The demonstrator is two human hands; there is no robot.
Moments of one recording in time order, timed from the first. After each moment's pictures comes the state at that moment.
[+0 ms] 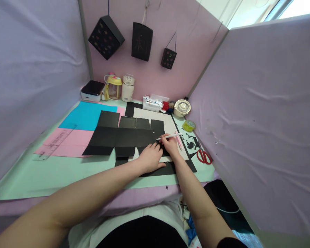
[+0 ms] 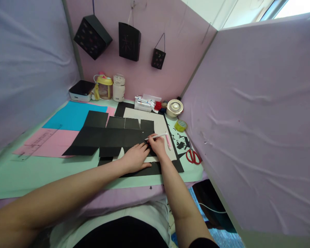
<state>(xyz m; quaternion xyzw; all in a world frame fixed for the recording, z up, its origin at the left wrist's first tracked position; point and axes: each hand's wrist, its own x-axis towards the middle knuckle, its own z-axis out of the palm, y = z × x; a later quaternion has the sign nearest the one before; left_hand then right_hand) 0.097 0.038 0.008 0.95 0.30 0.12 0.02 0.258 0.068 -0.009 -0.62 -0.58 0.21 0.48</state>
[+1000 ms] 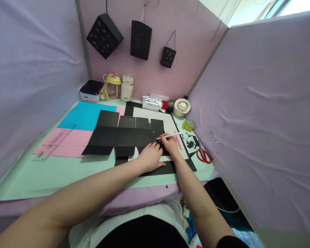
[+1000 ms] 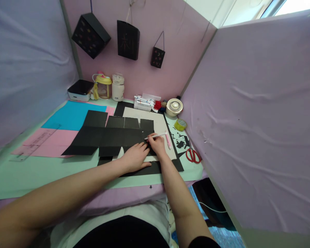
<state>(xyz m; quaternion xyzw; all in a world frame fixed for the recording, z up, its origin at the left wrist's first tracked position) 0.097 0.038 0.008 0.95 0.30 0.11 0.01 0.258 0.069 -0.010 -0.63 -0.59 0.20 0.48</state>
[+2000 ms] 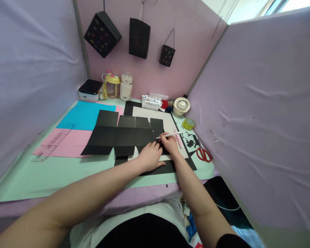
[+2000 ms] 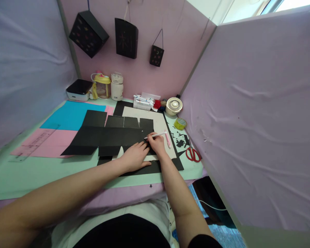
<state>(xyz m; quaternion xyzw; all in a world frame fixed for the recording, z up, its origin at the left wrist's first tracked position) 0.098 0.038 0.007 0.95 0.30 0.12 0.03 0.258 0.069 -0.011 -0.63 -0.59 0.18 0.47</state>
